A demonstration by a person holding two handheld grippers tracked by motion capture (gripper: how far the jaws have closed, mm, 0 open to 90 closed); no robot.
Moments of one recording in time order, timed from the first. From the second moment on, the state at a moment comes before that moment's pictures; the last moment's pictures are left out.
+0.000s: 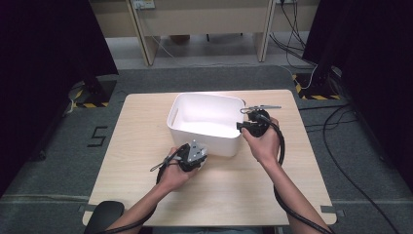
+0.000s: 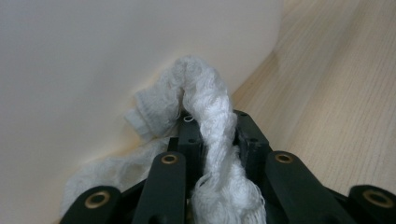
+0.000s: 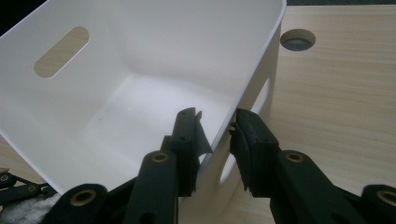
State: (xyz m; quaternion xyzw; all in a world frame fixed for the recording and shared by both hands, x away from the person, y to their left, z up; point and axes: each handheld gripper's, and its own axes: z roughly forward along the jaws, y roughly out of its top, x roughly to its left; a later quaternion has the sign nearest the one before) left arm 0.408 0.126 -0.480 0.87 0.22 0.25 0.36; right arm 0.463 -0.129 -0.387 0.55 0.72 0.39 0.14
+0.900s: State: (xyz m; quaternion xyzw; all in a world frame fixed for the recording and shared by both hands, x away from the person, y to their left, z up) left arm 0.406 0.117 -0.472 0.87 0.22 0.24 0.37; right arm 0.463 -0.130 -0.387 0.55 0.72 0.39 0.14
